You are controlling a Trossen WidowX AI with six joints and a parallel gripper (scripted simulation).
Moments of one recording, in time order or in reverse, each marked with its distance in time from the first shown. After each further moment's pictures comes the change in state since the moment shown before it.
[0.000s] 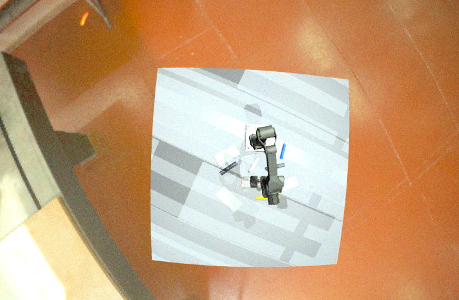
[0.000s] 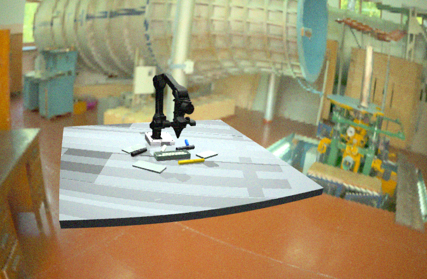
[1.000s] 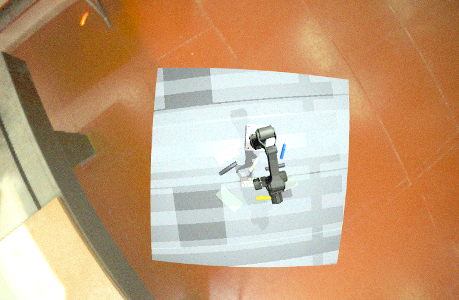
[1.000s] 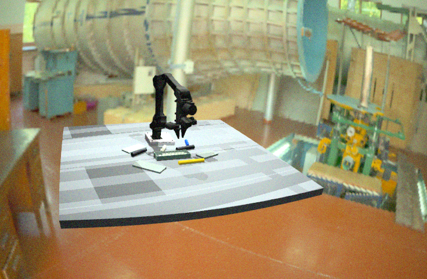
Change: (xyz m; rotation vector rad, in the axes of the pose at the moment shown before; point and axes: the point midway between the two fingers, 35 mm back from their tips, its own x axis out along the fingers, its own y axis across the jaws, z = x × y) arm 0.003 0.019 -0.007 -0.280 0.020 0.043
